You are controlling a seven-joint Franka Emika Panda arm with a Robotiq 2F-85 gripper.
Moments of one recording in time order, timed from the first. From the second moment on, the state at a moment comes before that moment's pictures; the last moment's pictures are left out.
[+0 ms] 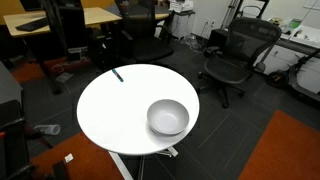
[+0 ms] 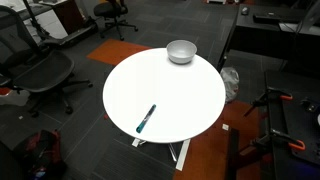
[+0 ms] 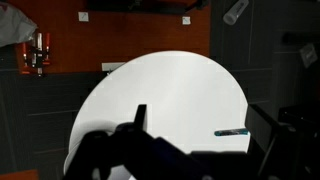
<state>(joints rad) -0.05 -0.20 -0.35 -2.12 0.14 1.72 -0.43</state>
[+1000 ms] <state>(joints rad) -0.07 -0.20 -0.24 -2.11 0.14 1.83 -0.45</state>
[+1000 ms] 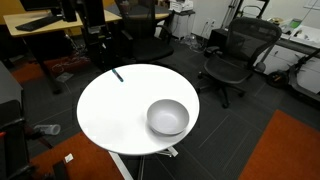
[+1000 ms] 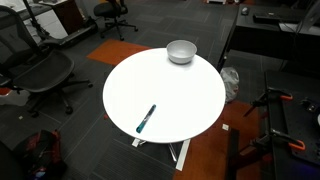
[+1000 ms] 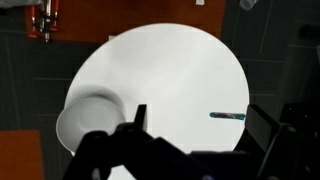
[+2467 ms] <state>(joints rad) 0.16 -0.16 -0.03 -2.11 0.26 2.29 -1.05</state>
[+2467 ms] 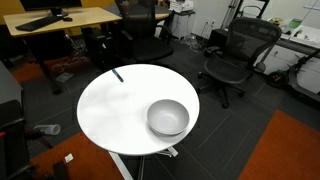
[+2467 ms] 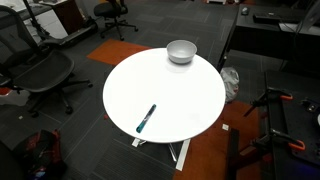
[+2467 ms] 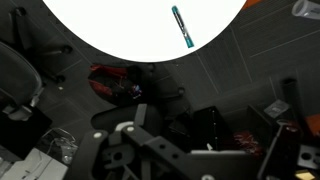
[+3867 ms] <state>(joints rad) 0.18 0.11 0.12 -2.12 0.28 2.44 -1.24</state>
